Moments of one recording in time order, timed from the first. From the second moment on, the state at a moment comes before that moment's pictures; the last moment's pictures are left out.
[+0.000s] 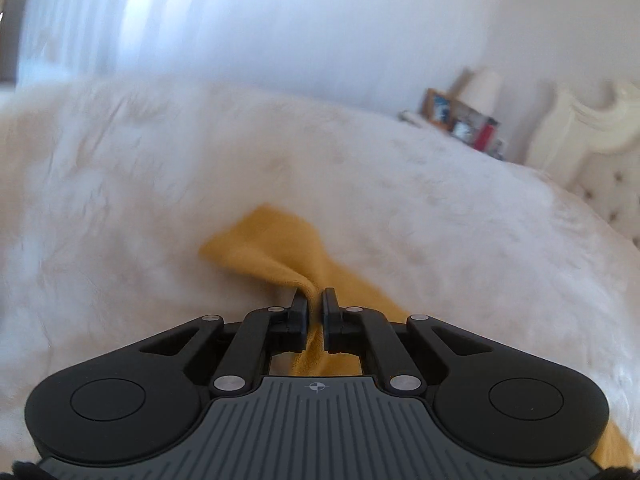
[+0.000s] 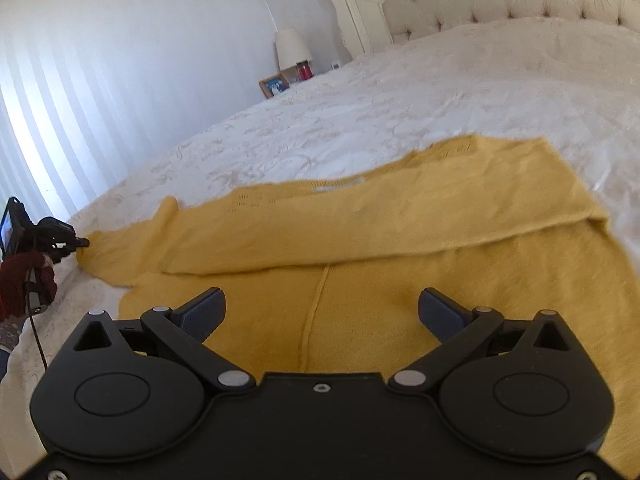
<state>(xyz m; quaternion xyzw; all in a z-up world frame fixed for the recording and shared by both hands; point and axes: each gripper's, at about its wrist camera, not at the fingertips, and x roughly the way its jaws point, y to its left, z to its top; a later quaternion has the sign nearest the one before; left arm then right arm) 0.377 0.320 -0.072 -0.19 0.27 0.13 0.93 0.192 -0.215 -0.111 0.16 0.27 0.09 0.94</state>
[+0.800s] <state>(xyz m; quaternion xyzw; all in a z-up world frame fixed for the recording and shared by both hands) 0.292 0.027 0.057 -0.07 0.20 -0.07 0.97 0.119 -0.351 -0.084 0.10 0.24 0.05 0.97</state>
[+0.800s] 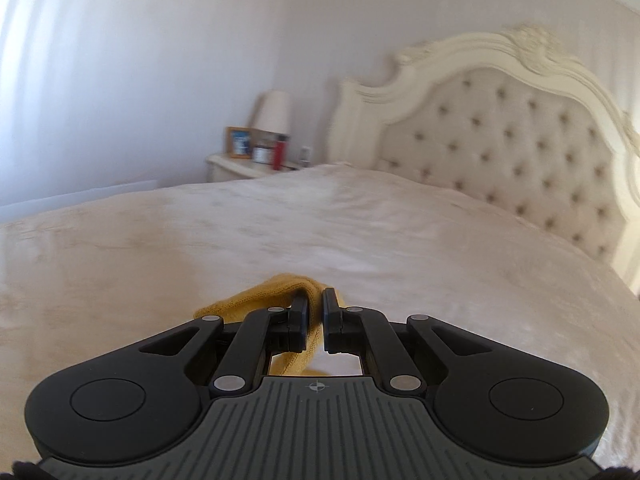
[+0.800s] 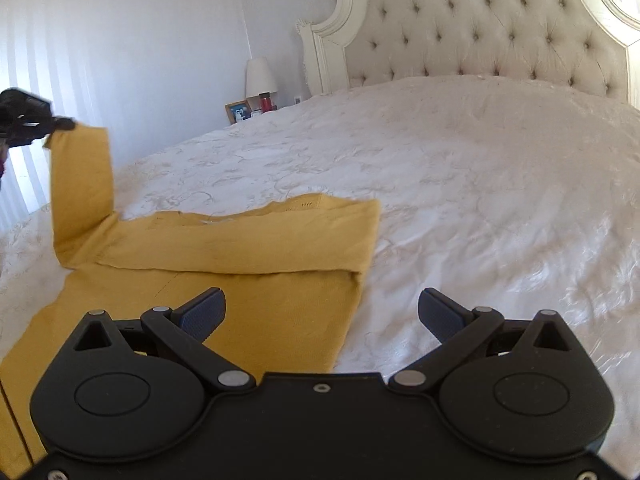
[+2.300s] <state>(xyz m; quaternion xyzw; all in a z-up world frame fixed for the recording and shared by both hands) 0.273 0.030 -0.082 0.11 0.31 -0.08 0.94 0.120 -0.358 -0.107 0.15 0.26 0.02 0.95</state>
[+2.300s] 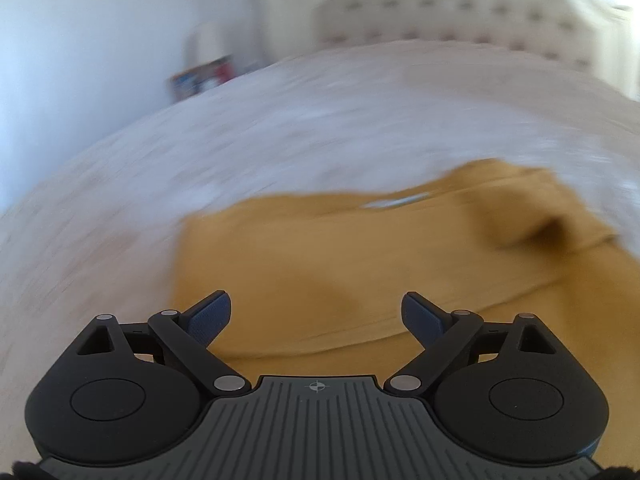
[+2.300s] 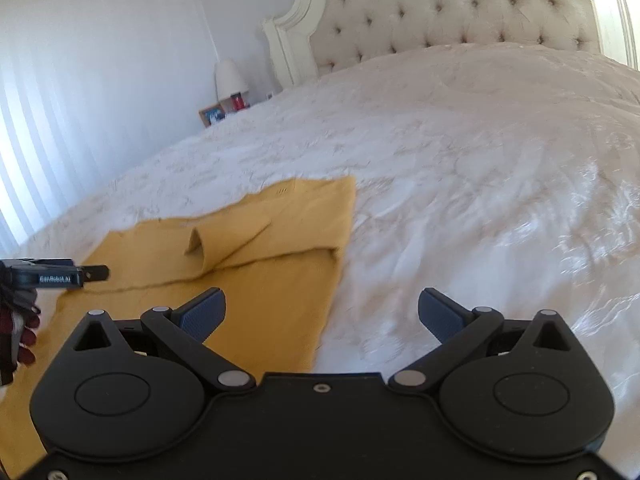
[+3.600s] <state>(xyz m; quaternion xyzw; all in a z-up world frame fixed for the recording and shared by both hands) 0.272 0.098 -0.122 0.03 0.29 0.00 0.96 0.249 -0.319 -0.089 0.03 0.29 -0.07 0.96</state>
